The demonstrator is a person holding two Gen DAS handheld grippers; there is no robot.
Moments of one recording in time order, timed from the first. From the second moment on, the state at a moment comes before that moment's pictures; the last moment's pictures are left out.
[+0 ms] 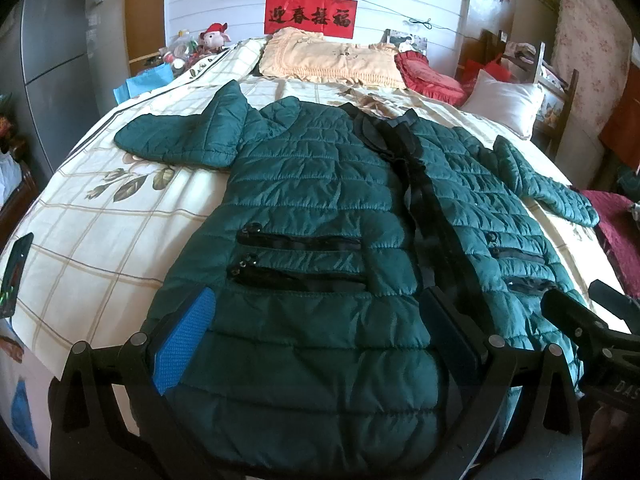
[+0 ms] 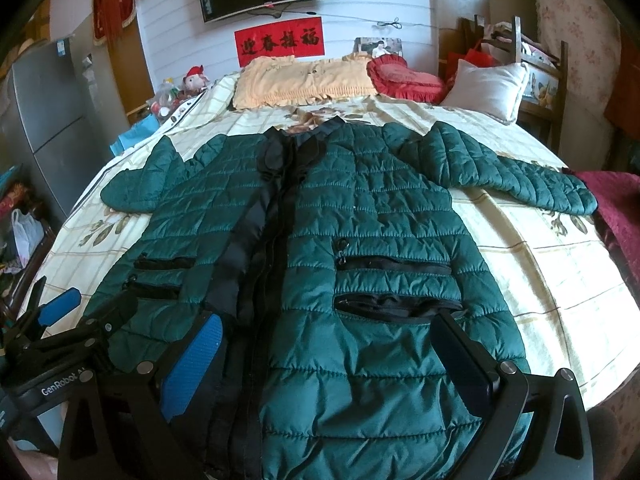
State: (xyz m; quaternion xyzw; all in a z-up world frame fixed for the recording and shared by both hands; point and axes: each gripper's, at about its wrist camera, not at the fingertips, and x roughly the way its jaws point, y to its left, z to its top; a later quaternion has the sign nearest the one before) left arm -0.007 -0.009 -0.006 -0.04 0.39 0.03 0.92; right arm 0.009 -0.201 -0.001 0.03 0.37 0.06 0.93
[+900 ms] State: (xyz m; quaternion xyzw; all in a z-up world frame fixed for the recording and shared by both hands) left arm 0.047 0.025 0.017 -0.05 0.38 0.04 0.92; right arm 0.074 -0.187 0.025 0.04 0.35 0.08 0.93
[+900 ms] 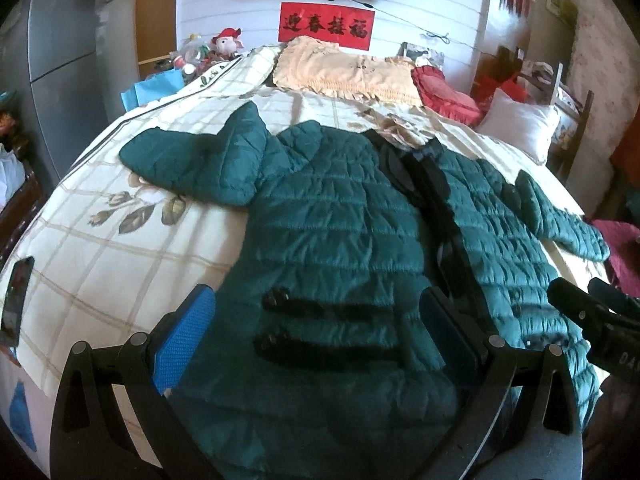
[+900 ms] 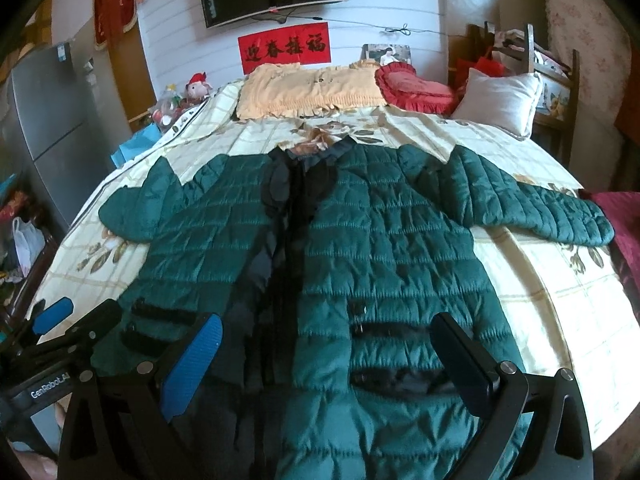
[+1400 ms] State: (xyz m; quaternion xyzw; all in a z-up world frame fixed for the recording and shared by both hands) left arm 0.101 0.054 0.046 -0.04 0.37 0.06 0.93; right arm 0.141 -0.183 0.055 0.03 0.35 0.07 0.94
